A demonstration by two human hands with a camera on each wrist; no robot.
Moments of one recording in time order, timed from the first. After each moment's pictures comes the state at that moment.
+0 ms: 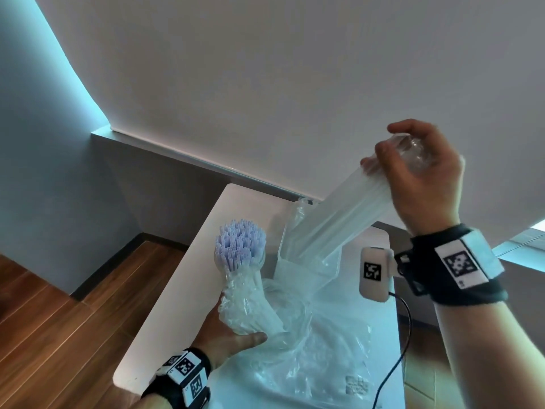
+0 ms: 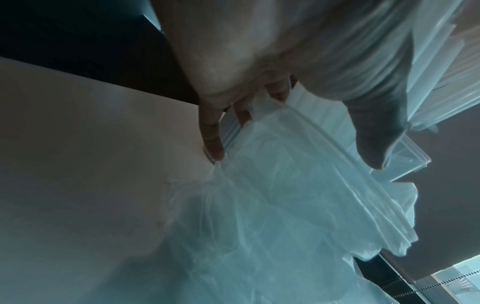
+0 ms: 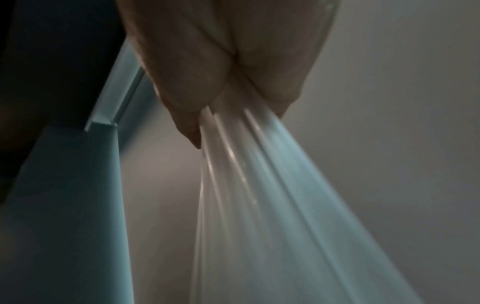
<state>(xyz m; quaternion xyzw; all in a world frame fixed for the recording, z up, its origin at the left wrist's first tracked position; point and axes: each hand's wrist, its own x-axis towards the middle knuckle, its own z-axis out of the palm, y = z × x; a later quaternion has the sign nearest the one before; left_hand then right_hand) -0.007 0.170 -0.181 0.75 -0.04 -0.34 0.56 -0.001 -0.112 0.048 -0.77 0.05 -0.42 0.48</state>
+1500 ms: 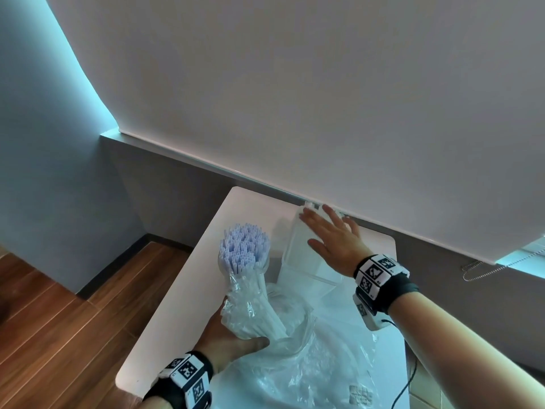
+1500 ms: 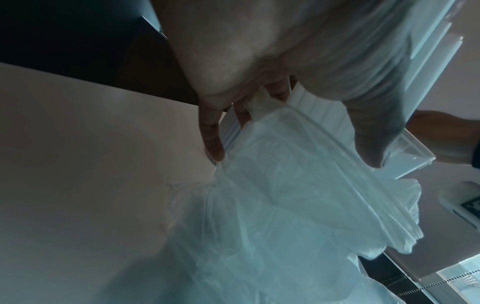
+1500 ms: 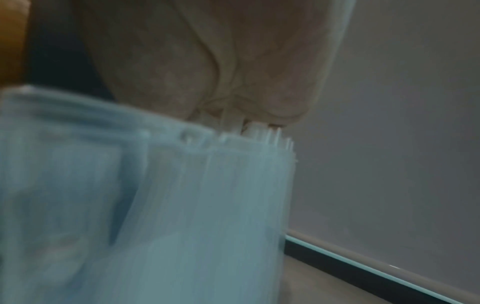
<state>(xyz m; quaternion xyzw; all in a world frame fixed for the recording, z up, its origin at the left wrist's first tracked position) -0.007 0.167 -0.181 0.76 -0.04 -0.33 0.57 0.028 -0.128 -0.102 -1.00 -0.01 0.03 0.05</state>
